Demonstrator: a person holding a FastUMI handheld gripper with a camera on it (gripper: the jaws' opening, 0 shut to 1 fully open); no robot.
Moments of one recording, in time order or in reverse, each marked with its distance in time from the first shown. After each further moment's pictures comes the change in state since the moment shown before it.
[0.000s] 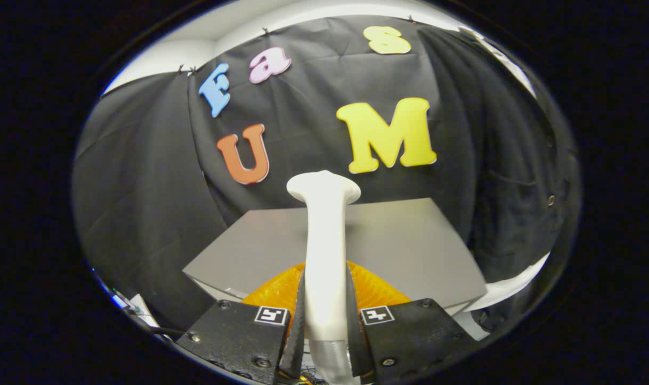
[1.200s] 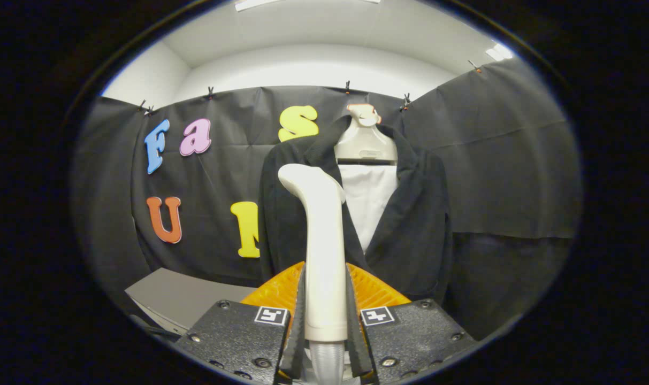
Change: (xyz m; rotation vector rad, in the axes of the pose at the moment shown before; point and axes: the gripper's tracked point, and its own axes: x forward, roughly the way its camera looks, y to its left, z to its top) arm -0.177 -0.228 0.174 -0.106 -0.342 -0.373
